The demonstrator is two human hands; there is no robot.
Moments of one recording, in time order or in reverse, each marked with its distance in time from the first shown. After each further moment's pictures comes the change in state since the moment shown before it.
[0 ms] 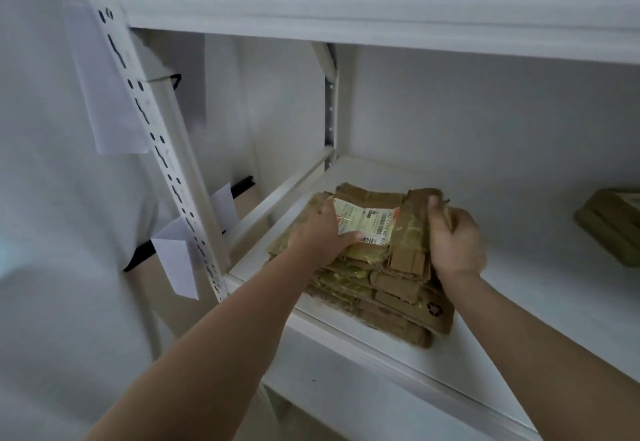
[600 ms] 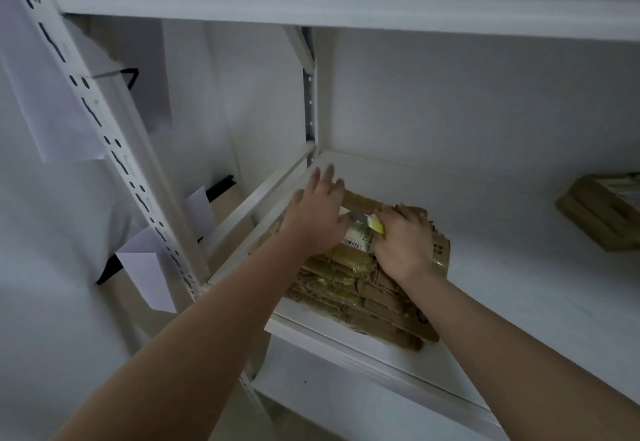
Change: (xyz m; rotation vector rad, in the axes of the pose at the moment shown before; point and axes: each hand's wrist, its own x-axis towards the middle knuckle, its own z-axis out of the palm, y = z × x) left_hand 0.010 0.023 -0.018 0.350 0.033 0.299; right_hand -0.014 -0.016 0.026 -0.561 -0.343 -0.487
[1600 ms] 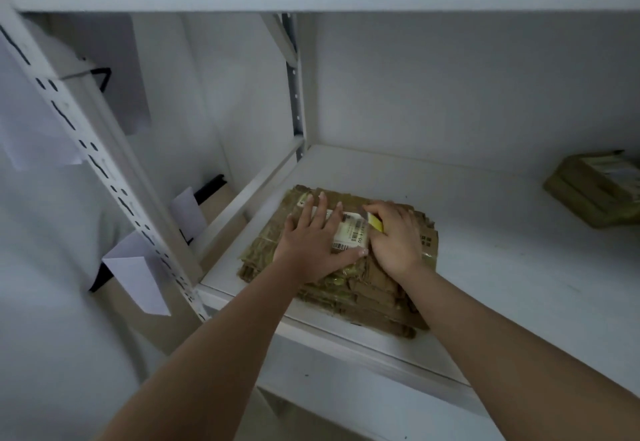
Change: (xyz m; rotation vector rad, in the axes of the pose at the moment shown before) left_hand -0.009 -0.004 0.057 0.066 -0.193 0.014; right_hand -0.001 0.017 0.027 0.405 0.072 0.057
